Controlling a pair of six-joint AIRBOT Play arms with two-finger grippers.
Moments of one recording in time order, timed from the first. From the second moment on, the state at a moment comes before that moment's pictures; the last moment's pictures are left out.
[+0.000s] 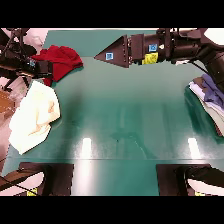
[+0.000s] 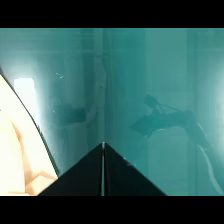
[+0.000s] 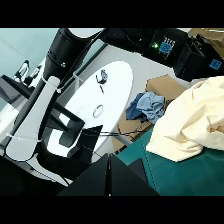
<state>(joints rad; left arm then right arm) -0.05 -1.19 1.48 1.38 -1.29 -1.62 0.45 -1.33 1.66 -0.29 1.20 1.22</state>
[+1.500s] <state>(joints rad) -0.05 -1.25 1.15 1.81 -1.40 -1.75 0.45 -1.38 1.66 -0.54 1.18 1.23</state>
